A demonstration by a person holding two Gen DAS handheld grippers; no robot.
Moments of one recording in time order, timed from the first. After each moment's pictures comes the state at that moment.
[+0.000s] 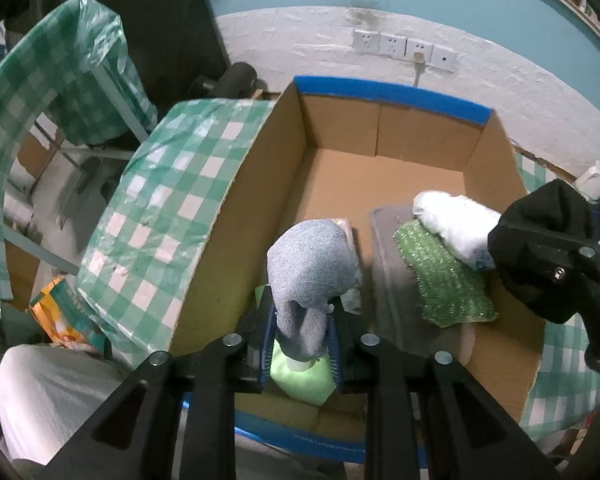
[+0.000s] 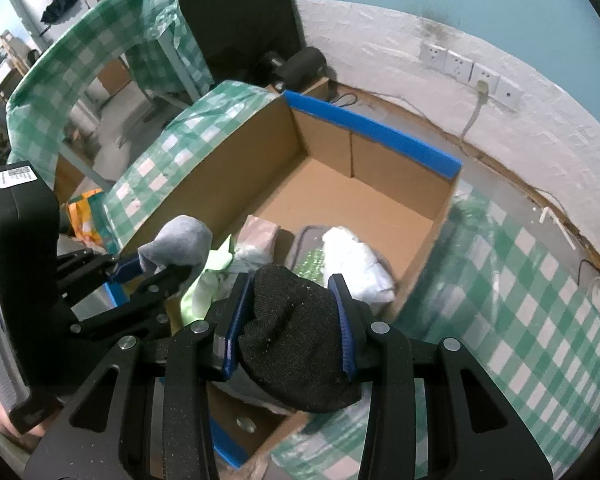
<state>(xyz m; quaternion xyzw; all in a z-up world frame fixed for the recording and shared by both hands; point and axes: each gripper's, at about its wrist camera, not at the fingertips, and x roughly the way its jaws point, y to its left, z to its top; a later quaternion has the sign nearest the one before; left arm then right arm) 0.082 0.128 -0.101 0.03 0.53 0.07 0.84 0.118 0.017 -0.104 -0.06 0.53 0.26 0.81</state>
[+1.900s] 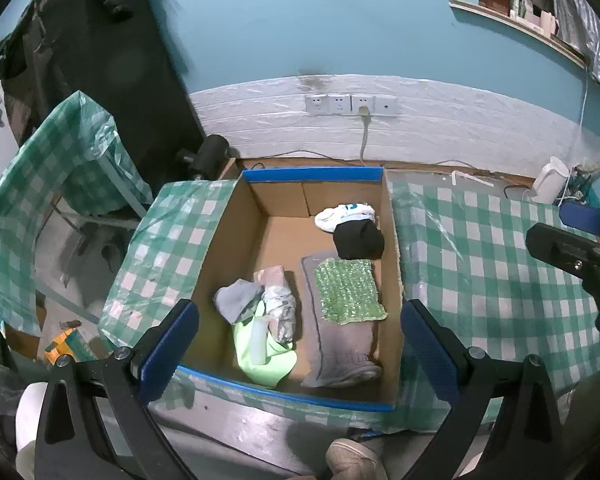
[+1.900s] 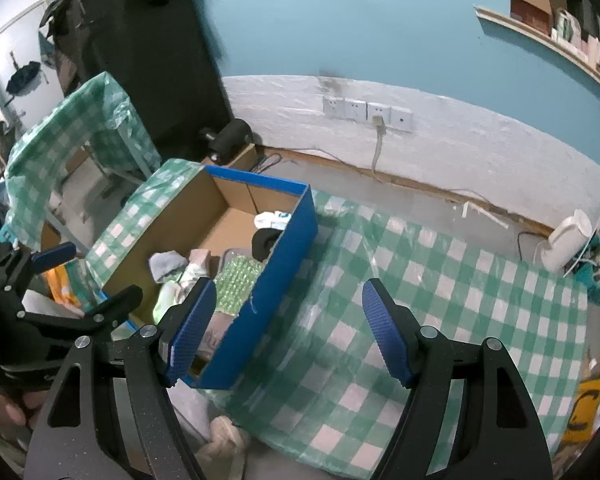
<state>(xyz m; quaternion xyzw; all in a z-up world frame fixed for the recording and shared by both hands) 0.025 0.061 0.000 0.07 0.45 0.02 0.89 0.037 -0.105 -0.017 -0.01 0.43 0.15 0.89</state>
